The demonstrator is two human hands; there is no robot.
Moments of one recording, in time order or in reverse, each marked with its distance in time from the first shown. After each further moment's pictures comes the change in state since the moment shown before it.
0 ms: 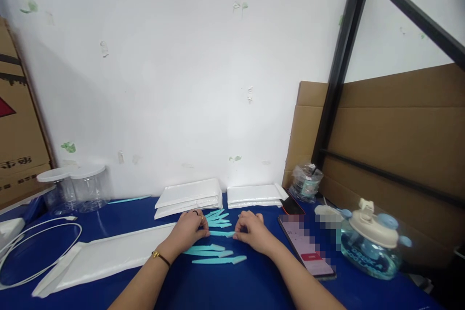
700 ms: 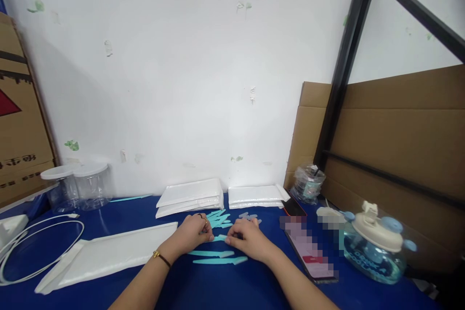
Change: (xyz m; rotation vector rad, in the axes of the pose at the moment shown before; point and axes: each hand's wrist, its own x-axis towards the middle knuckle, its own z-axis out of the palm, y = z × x) left_hand -0.005 0.013 -0.005 -0.086 -0.070 0.047; right_hand -0.003 -0.020 0.009 0.027 -0.068 -0.063
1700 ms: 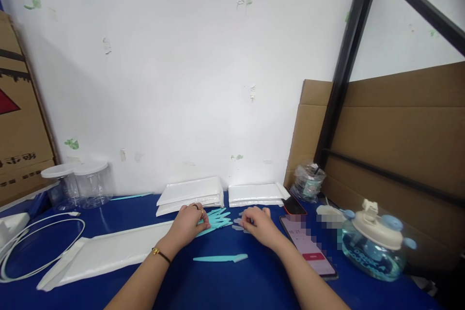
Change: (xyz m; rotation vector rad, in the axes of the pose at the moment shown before) left_hand 0.004 -0.006 -0.005 0.113 0.135 -0.050; right_hand 0.001 0.026 -0.018 -0.094 0.127 0.054
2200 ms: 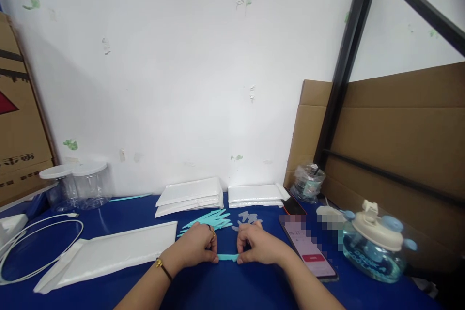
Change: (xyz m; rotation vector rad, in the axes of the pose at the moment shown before) left_hand -0.019 0.036 -0.003 -0.134 -0.297 0.083; right_hand -0.018 -0.014 -0.008 0.119 -0.359 -0.110
